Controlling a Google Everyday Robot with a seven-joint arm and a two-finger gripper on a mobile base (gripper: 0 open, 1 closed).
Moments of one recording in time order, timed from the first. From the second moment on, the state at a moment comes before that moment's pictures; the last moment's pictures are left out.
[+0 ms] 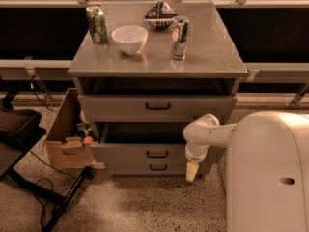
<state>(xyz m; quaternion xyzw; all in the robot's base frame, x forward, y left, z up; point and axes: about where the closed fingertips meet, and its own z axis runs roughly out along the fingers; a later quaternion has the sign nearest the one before) 0.606 -0.178 0.403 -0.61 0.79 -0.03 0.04</state>
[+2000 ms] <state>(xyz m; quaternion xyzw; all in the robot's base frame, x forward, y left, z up) 0.549 -0.188 0.413 -0.61 0.79 -0.04 0.02</state>
